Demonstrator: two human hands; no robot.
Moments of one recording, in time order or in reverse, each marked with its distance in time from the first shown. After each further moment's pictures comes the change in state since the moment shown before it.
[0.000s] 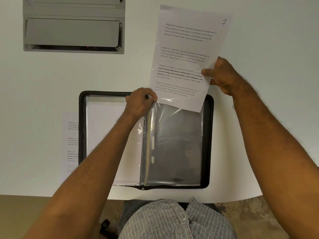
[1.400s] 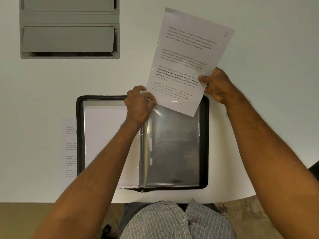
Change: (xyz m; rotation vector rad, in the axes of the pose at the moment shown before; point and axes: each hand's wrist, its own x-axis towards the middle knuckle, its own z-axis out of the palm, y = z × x) left_hand -0.009 0.011 0.016 0.186 0.169 0.048; right_hand -0.018 0.017 0.007 0.336 0.079 0.080
